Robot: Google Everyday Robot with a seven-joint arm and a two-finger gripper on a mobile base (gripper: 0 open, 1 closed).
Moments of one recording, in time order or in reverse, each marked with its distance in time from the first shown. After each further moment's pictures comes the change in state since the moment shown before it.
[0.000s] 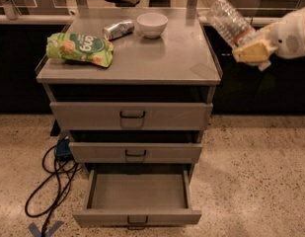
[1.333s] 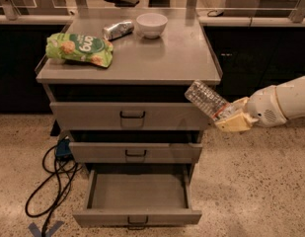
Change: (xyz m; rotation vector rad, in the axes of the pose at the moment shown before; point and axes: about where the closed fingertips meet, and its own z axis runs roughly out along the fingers) arm 0.140 0.114 0.058 -0.331 0.120 0.035
